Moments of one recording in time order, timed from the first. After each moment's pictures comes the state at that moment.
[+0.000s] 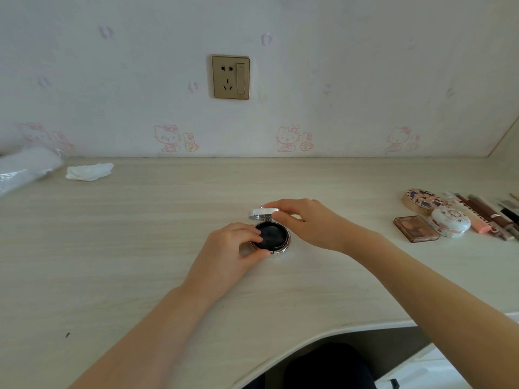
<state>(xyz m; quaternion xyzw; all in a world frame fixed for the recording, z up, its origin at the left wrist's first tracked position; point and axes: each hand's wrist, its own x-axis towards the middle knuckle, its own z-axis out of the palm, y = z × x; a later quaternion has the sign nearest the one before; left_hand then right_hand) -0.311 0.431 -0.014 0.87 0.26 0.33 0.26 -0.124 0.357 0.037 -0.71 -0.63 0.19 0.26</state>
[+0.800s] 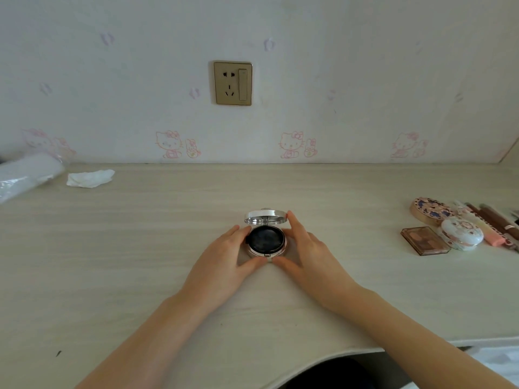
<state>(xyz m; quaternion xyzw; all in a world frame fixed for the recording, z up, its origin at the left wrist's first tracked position) -0.306 0.445 -0.018 0.88 0.31 0.25 0.25 -0.146 0.339 -0.014 -0.72 -0.61 0.08 0.32</state>
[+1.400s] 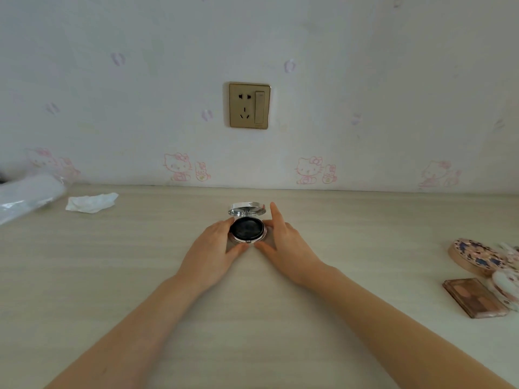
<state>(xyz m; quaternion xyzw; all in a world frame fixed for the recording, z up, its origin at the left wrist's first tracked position) -0.281 0.560 -0.016 0.88 0.34 0.25 0.21 -0.124 0.474 -0.009 -0.70 -0.63 0.11 0.32</state>
